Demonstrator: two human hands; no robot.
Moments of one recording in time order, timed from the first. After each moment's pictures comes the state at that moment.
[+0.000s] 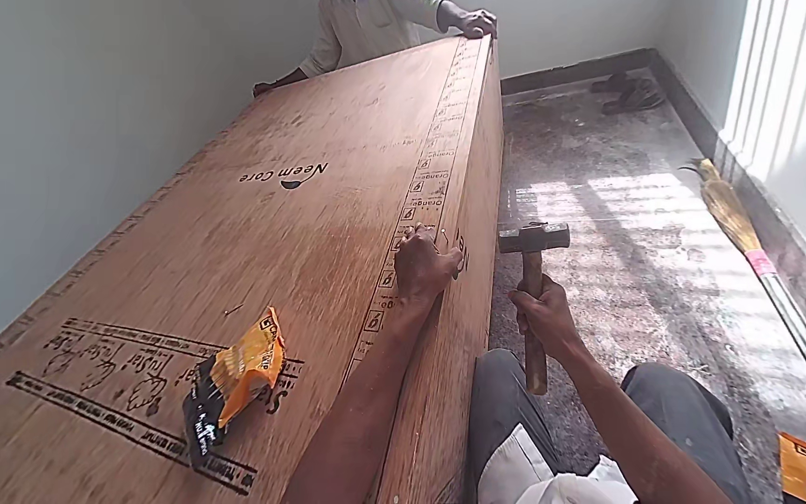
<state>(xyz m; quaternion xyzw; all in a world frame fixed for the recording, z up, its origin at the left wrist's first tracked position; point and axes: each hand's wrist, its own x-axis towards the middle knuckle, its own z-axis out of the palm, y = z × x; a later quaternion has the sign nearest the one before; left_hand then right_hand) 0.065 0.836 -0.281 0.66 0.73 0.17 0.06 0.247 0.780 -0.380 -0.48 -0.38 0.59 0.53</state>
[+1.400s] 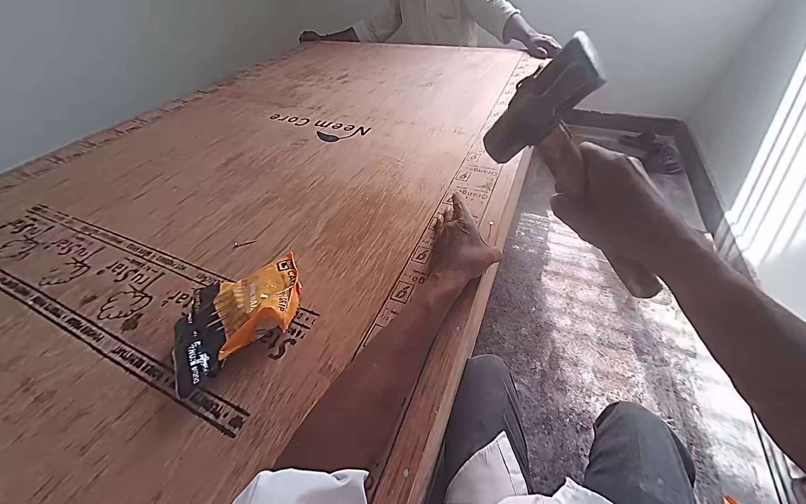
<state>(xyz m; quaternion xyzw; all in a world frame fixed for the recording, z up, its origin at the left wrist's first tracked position) 0.056 0.842 -0.278 0.62 0.75 0.20 0.15 0.241 0.831 -0.169 -0.53 -0.81 0.16 0.21</state>
